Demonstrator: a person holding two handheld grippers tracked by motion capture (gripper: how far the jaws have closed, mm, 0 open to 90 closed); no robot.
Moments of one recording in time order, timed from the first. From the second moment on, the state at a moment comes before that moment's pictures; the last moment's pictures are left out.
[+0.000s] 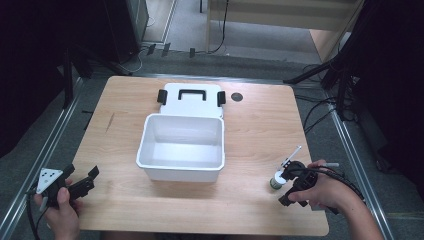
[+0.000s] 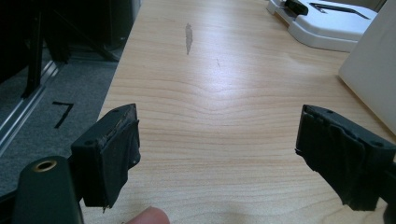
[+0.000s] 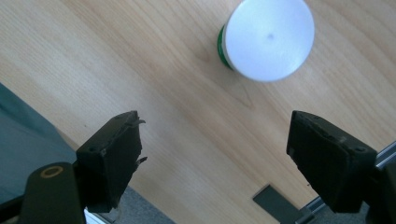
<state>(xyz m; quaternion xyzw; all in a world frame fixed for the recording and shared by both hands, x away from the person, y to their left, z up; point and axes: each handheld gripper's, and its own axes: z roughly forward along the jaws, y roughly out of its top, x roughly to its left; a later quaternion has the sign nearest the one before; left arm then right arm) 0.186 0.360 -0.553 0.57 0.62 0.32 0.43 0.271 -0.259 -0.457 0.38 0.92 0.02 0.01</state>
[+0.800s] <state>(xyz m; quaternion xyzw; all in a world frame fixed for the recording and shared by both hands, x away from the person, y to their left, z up) 0.187 0.359 -0.553 0.58 0.61 0.32 0.44 0.306 -0.246 -0.467 0.42 0.90 0.04 0.04</state>
